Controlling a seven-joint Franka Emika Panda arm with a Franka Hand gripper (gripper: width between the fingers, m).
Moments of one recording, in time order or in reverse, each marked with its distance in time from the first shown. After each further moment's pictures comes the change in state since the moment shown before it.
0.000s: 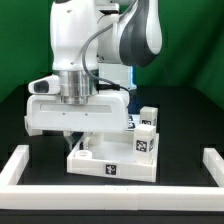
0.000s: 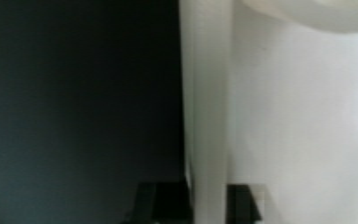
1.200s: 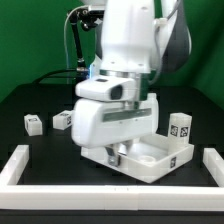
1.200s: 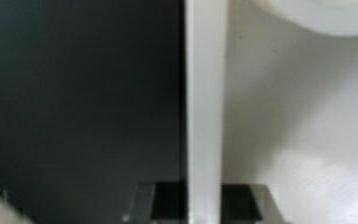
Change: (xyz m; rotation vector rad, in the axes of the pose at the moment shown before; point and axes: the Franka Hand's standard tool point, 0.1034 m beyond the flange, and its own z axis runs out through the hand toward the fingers) arm 0.076 -0.102 -0.005 -0.133 0.056 -1.169
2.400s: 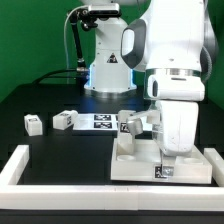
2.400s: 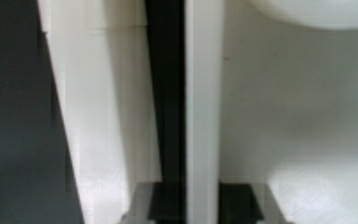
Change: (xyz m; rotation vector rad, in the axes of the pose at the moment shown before) arm 0.080 0.004 -0.006 -0.095 0.061 -0.524
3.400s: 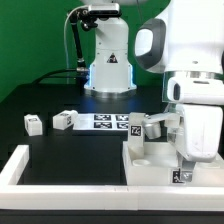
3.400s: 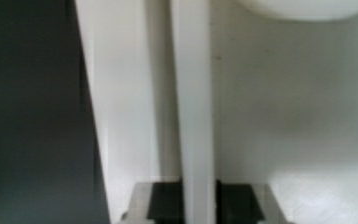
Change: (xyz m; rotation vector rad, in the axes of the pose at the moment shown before) arm 0.026 0.010 0.004 0.011 -0.012 -0.003
